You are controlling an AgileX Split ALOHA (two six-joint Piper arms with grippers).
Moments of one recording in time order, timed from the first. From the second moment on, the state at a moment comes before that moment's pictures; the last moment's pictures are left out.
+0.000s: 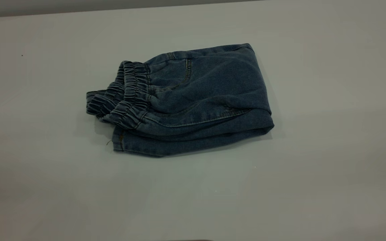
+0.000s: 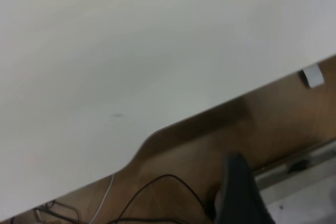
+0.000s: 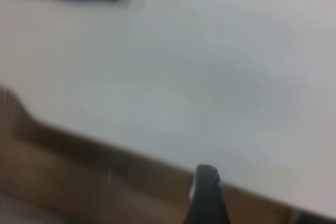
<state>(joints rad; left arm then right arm) -0.54 0.30 -0.52 0.11 1.17 -0.19 0.07 0.21 -0.51 0.17 1.22 -0.15</state>
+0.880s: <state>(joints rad) -0.54 0.30 -0.49 0.04 1.12 0.01 0.07 0.18 -0.48 0.16 1.13 0.00</state>
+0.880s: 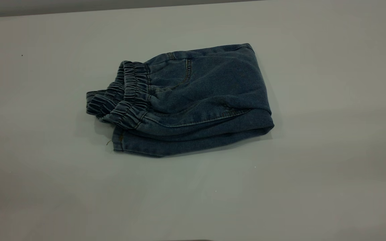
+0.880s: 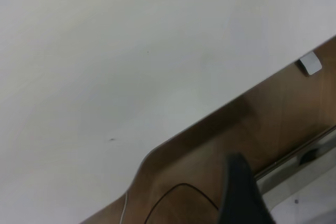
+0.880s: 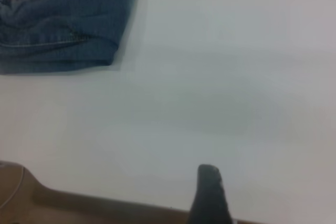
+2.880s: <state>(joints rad) -0.02 -0.02 -0.49 0.04 1.12 0.02 0.07 -0.01 -0.47 0.17 1.13 0.00</state>
